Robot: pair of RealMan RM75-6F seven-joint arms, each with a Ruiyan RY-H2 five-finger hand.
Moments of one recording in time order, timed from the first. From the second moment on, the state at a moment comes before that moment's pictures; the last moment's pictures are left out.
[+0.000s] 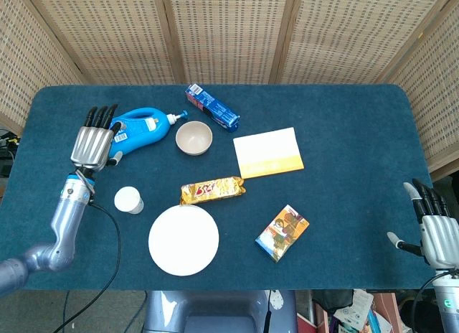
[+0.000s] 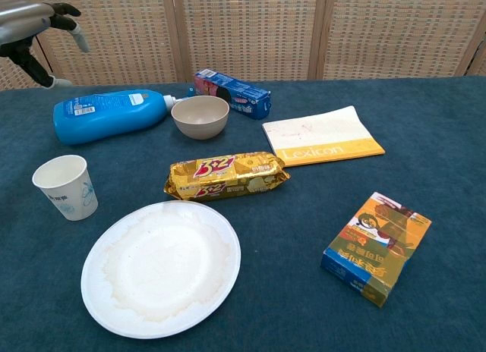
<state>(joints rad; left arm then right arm) -0.71 -1.40 -0.36 -1.37 1.03 0.98 0.54 0.11 -1.11 0.10 -1.57 -1.46 1.47 0.11</state>
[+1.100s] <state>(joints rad) -1.09 -1.86 -0.32 -0.75 0.87 0.68 0.58 0.10 -1.11 0.14 -1.49 -1.38 1.43 0.21</state>
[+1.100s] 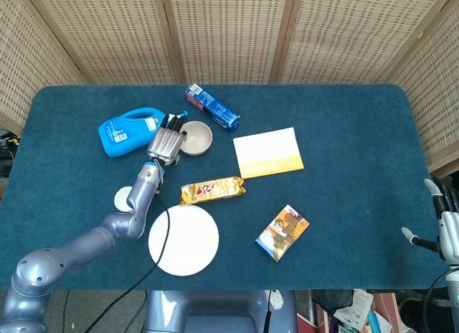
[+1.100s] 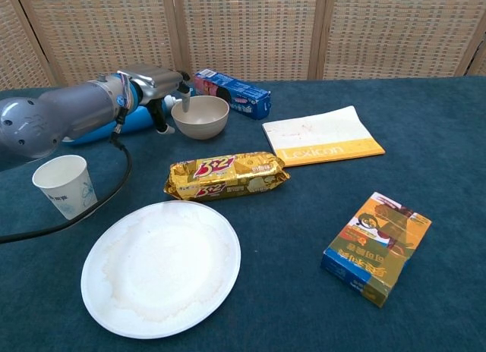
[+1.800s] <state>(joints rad) -1.13 -1.96 -0.30 -0.57 0.97 0.68 0.47 0.09 -1.11 0.15 -1.49 -1.39 1.45 0.23</state>
